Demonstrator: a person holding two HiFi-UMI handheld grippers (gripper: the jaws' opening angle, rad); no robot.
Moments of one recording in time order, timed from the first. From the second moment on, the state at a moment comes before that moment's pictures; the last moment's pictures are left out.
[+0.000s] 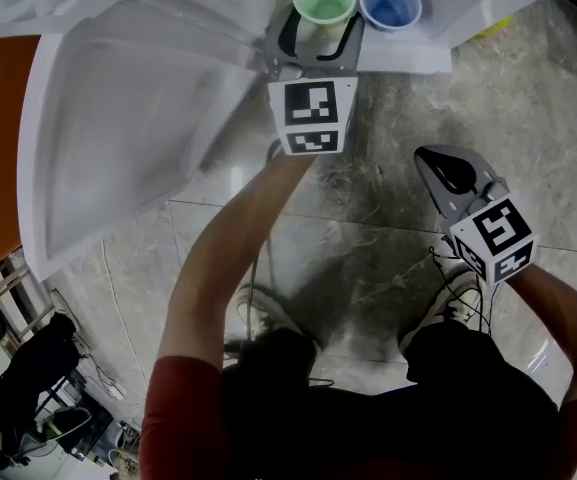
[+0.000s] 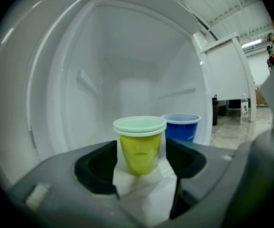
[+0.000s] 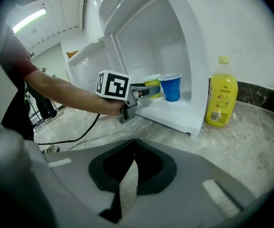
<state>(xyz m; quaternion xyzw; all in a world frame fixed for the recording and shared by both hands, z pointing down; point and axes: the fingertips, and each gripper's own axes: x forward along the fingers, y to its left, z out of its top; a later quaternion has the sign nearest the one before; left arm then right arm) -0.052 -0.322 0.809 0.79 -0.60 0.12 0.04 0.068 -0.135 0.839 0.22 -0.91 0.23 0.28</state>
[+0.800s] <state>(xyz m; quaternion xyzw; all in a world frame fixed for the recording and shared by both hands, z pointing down) -0.057 -0.228 0.801 0.82 -0.55 0.14 0.07 0.047 -0.123 0.825 0.20 -0.91 0.20 0.29</state>
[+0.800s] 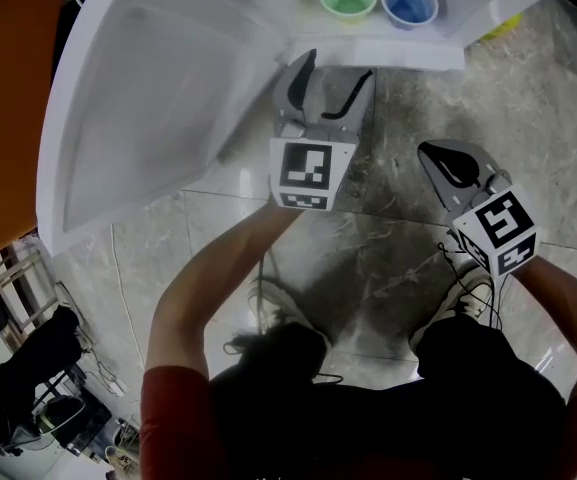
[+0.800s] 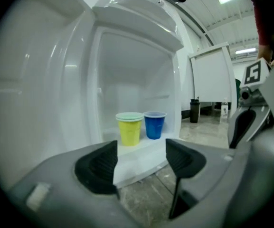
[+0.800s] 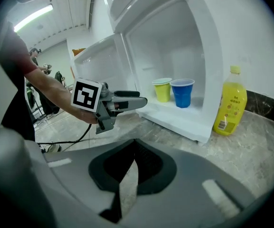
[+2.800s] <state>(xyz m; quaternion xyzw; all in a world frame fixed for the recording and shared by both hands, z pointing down) -0.068 -0.051 0.733 0.81 -0.51 0.23 0.20 0.037 -0.085 0.720 0.23 -0.92 0.18 0.28</state>
